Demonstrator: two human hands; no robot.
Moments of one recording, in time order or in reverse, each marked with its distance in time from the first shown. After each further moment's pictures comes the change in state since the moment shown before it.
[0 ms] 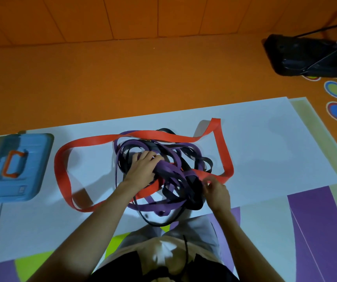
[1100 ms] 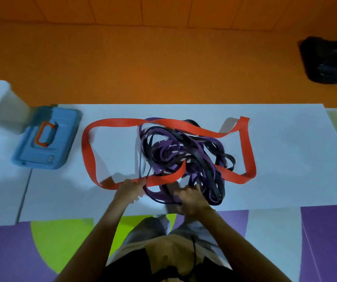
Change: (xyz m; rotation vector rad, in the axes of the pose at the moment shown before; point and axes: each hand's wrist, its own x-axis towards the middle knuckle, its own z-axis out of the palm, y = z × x) left_hand -0.125 -0.042 0.021 -0.830 -0.300 -1.013; right_hand -0.049 -0.090 0.075 -0.663 -0.494 -0.745
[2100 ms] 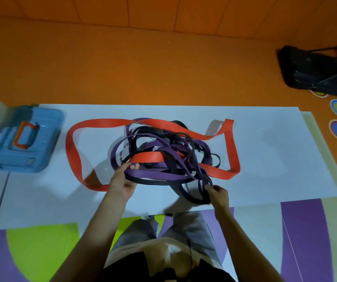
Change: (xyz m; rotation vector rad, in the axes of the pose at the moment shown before) left_hand -0.011 0.043 0.003 -1.664 -0.146 -0.109; right_hand -0.053 0.090 0.020 1.334 0.461 1.012
